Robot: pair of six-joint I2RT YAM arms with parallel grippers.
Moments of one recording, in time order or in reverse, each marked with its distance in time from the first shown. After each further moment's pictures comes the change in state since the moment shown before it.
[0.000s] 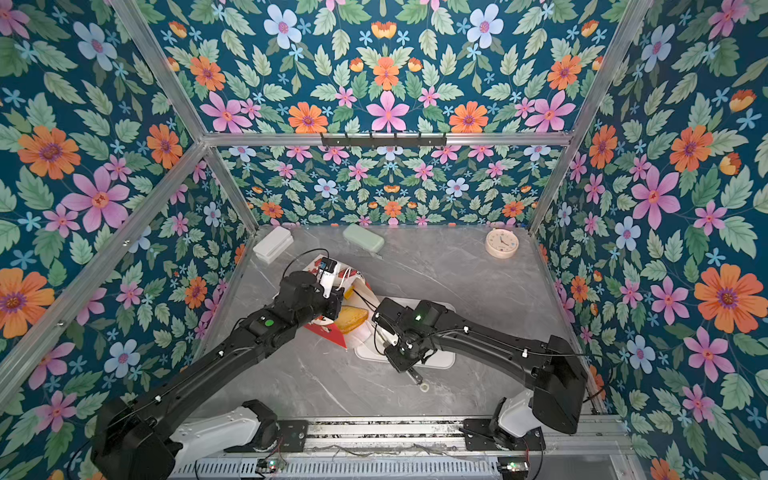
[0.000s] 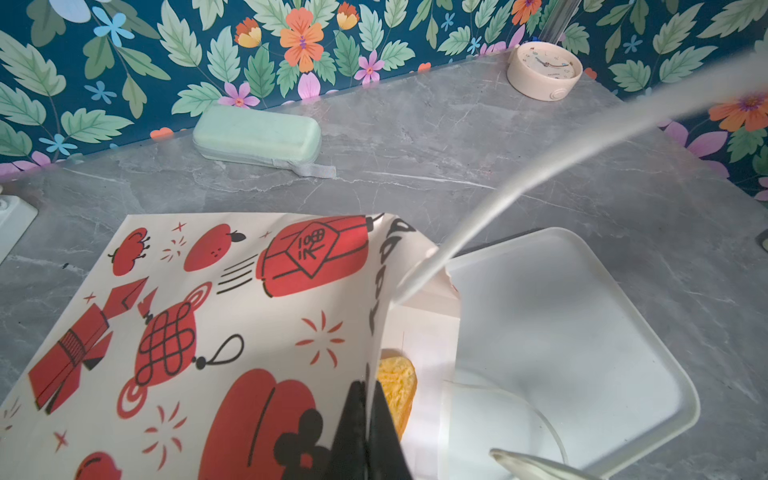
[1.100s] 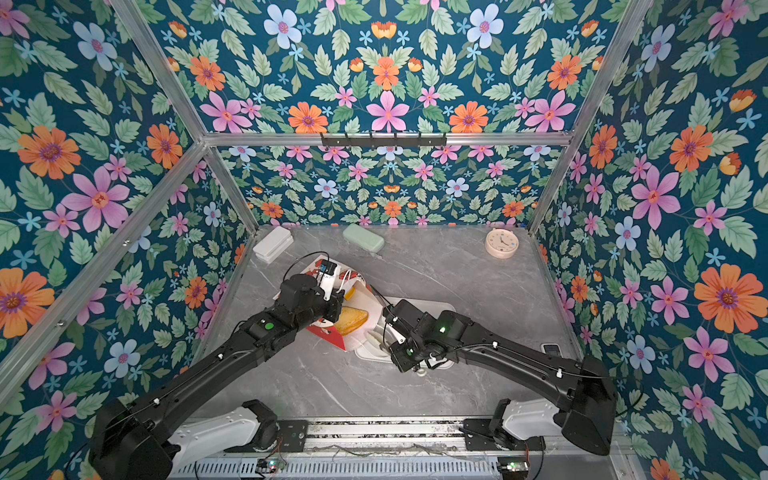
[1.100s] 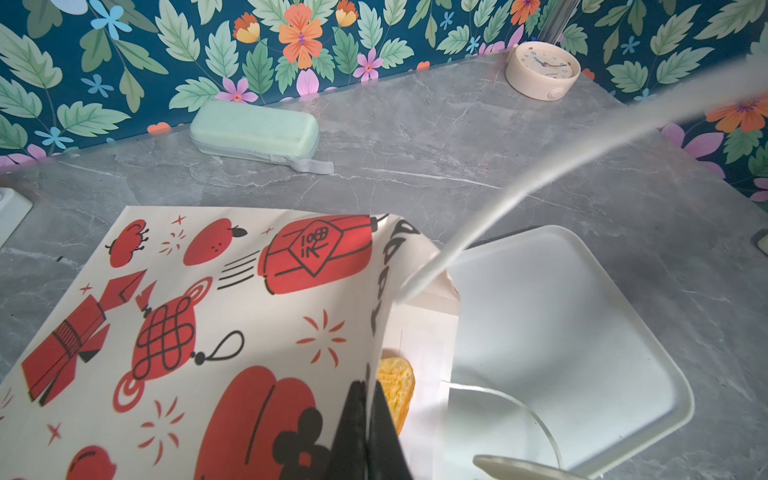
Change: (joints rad) left arm -0.016 -0.013 -0.024 0.008 -0.016 -0.018; right arm -0.018 -0.197 -0.155 0.229 -0.051 0.127
